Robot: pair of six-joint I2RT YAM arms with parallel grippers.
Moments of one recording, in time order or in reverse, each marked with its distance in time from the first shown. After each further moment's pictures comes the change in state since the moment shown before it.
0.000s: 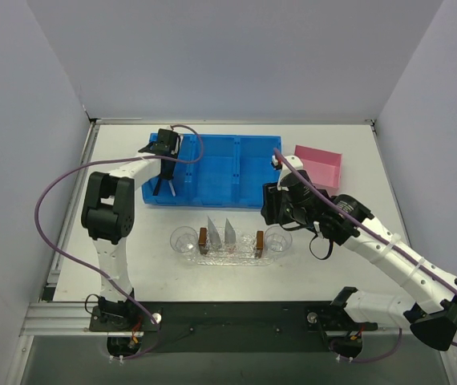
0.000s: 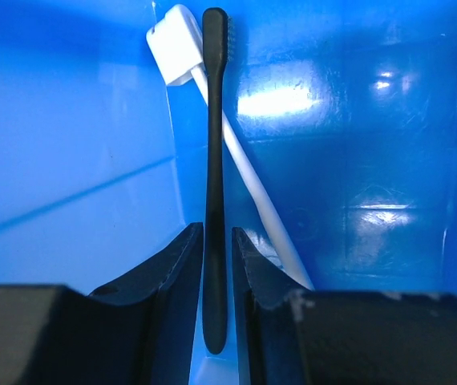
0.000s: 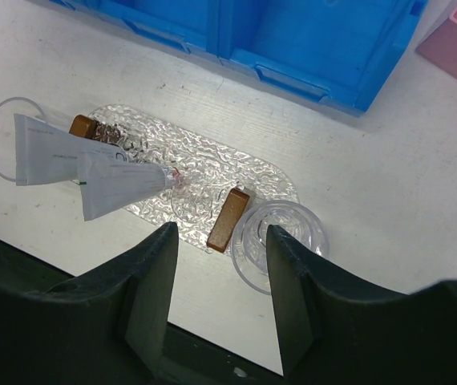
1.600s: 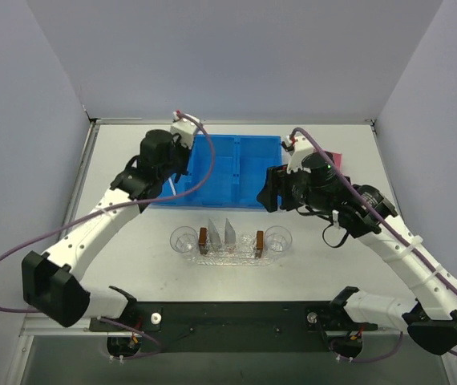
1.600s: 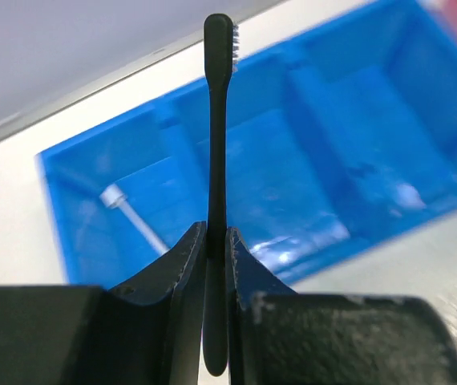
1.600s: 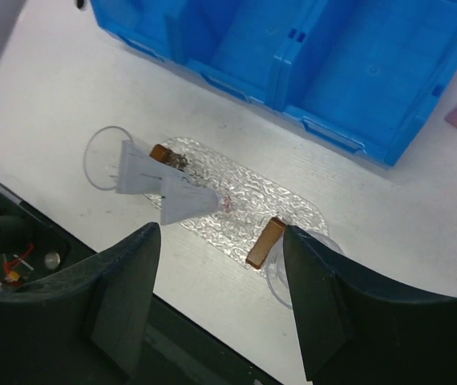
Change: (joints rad) left arm -0.190 -0.663 -0.226 0.132 0.165 -0.005; right arm -0.067 -0.010 0.148 -0.010 -0.150 -0.054
